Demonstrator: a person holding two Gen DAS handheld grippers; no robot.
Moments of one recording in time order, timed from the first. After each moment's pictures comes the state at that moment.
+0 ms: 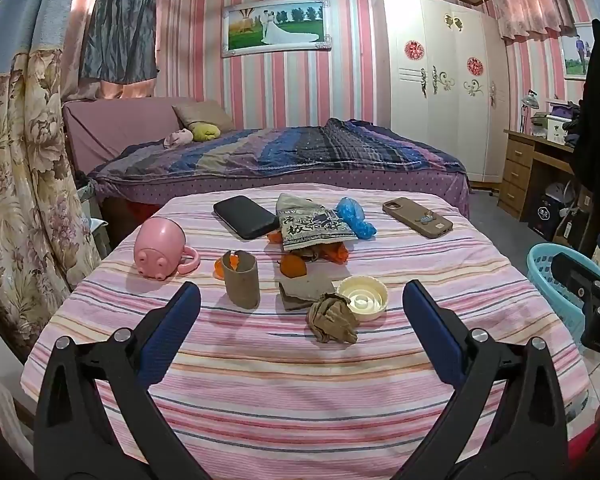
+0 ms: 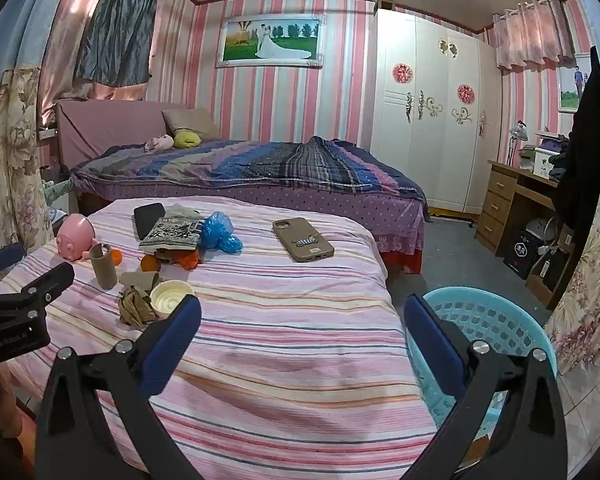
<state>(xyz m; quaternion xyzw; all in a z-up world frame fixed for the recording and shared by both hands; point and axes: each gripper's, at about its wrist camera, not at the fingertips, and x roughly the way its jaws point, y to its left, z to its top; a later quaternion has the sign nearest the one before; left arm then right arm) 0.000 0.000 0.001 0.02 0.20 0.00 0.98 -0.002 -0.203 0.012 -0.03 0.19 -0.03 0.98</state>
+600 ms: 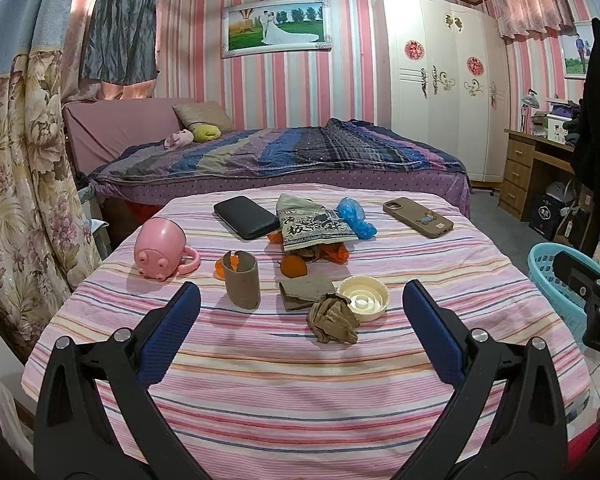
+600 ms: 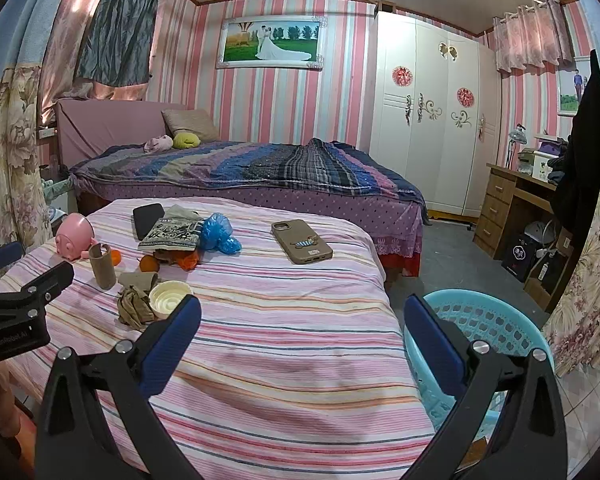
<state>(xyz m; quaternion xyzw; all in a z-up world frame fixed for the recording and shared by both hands) 0.001 0.000 0.008 0.02 0.20 0.00 0.98 -0.002 -0.203 0.012 -0.03 0.18 -0.03 0.98</state>
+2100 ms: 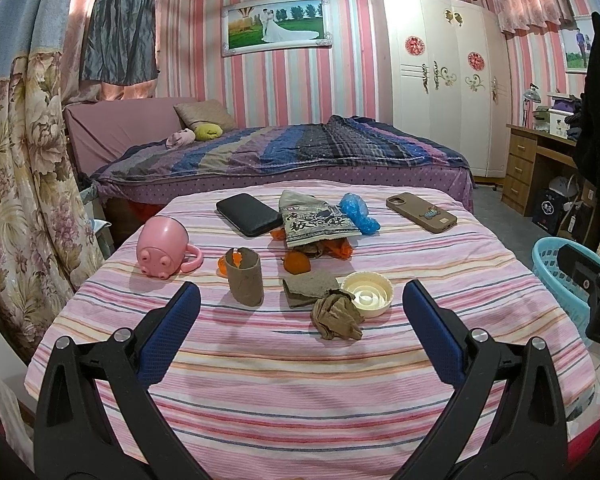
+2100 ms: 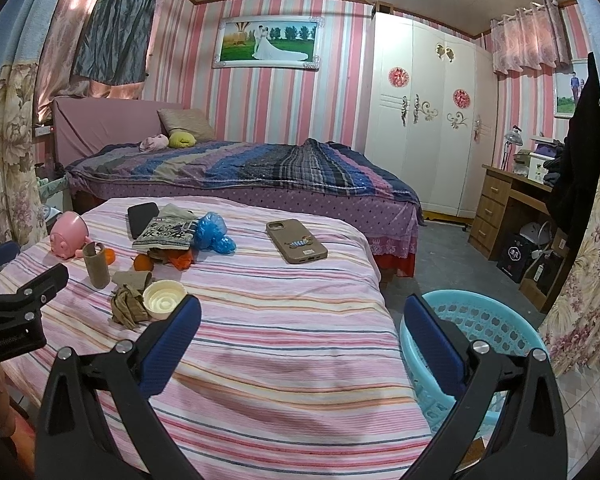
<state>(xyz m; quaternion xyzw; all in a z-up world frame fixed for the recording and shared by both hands) -0.001 0.000 -0.003 0.03 0.20 0.00 0.98 -0.001 -0.206 0.011 -0.04 0.18 -0.04 0.98</state>
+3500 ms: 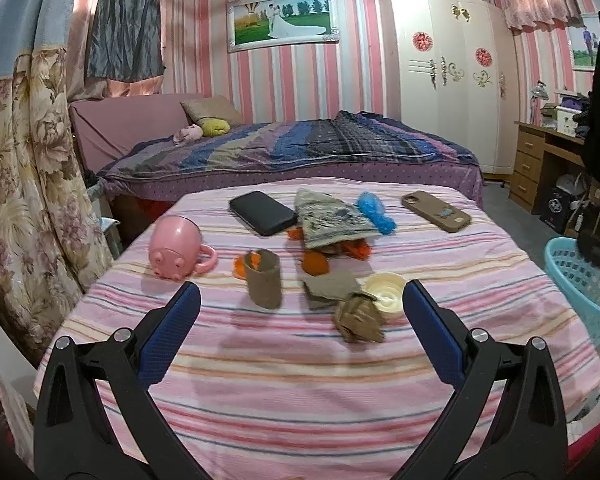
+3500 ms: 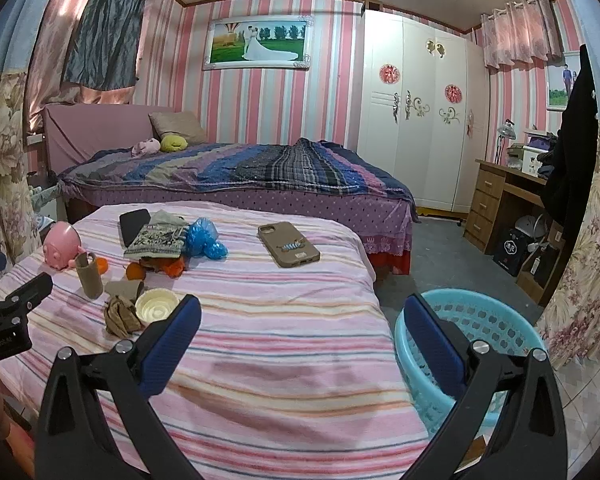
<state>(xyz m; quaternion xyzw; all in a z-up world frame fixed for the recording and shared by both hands) 0.011 0.016 0.004 0.03 0.21 0.02 0.98 0.008 -0.208 0.019 -0.03 0.18 -0.05 0.98</state>
